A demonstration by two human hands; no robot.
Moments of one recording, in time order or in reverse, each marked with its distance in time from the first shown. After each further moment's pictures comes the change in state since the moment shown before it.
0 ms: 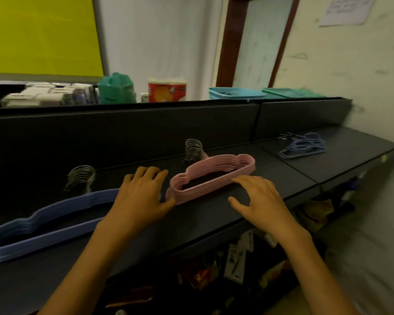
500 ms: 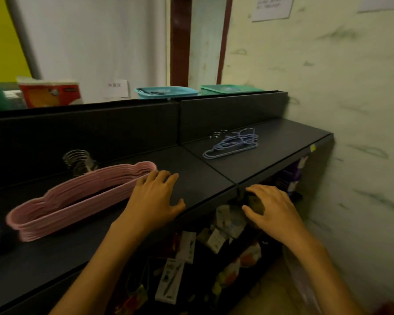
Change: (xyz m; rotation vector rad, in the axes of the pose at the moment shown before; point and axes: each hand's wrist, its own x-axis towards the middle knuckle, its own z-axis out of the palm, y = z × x) left_hand 0.120 0.260 0.070 -0.025 0.051 0.232; right_hand -0.068 0.283 -0.058 -0.073 0.018 0.212
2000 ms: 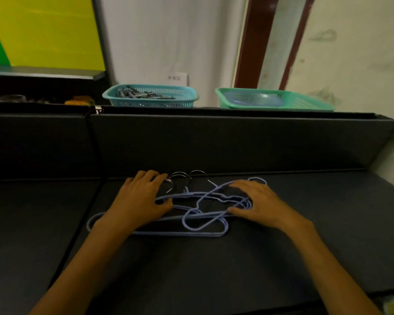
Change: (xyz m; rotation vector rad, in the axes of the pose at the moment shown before) left_hand 0.428 0.130 0.150 0.080 -0.130 -0.612; right_hand 0.479 0.356 0.121 0.255 -0.492 -0.546
